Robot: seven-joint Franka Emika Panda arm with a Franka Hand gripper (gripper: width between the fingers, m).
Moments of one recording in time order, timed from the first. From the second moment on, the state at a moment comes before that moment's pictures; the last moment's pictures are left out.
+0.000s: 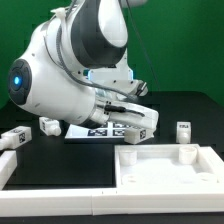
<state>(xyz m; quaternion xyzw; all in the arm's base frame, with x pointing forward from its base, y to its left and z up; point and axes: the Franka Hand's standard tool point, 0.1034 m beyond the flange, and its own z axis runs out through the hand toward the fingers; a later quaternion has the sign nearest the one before) 0.406 0.022 0.037 -0.79 0.31 0.47 0.25</state>
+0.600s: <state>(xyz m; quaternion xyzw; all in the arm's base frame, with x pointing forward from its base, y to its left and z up) 0.385 0.033 0.012 -0.78 0.31 0.49 0.24</state>
